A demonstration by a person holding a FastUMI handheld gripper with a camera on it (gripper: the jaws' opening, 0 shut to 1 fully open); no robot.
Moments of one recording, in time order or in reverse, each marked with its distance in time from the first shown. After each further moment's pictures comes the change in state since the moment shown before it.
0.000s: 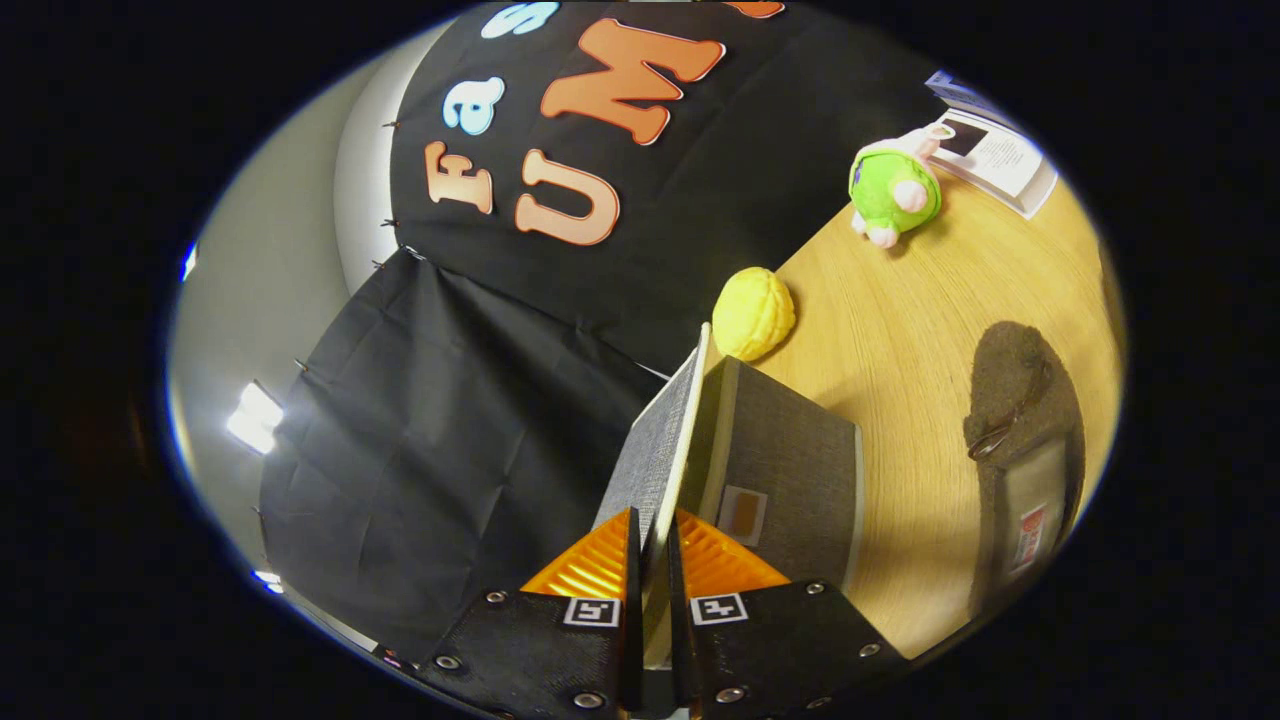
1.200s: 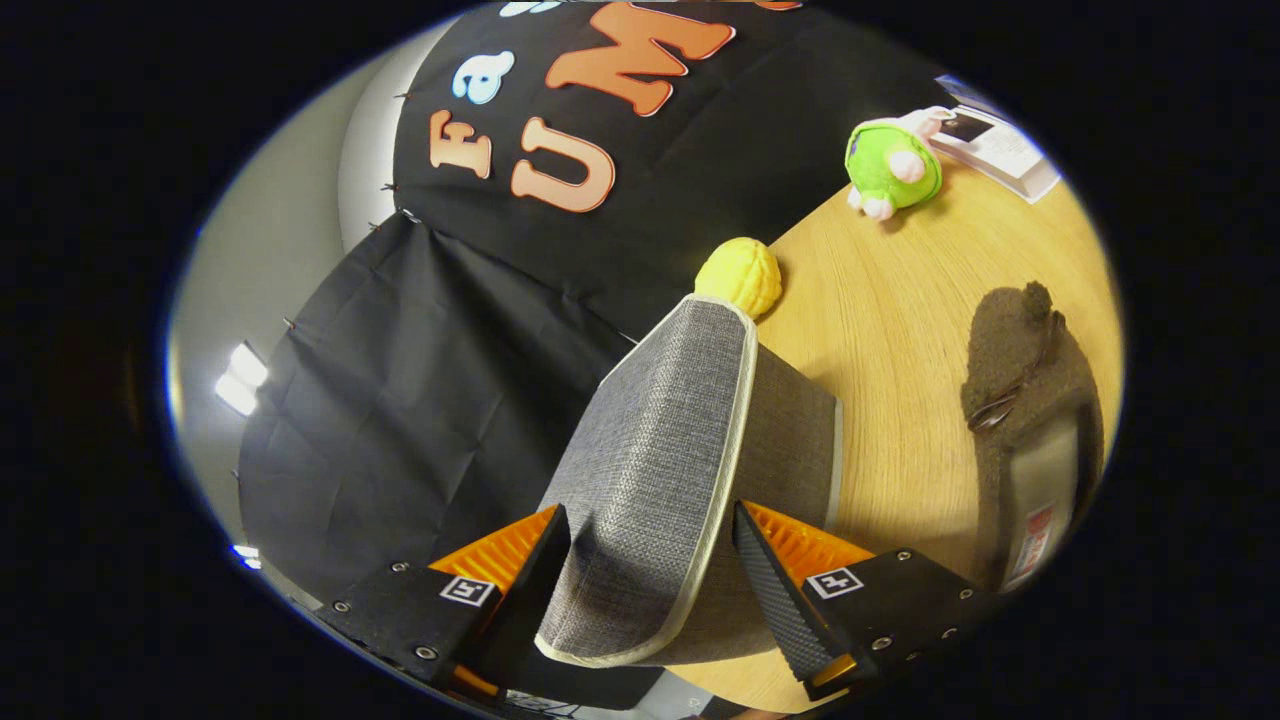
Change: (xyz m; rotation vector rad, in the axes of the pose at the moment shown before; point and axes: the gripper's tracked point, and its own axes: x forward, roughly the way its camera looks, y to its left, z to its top) arm 0.016 -0.041 -0.042 -0.056 0.071 -0.031
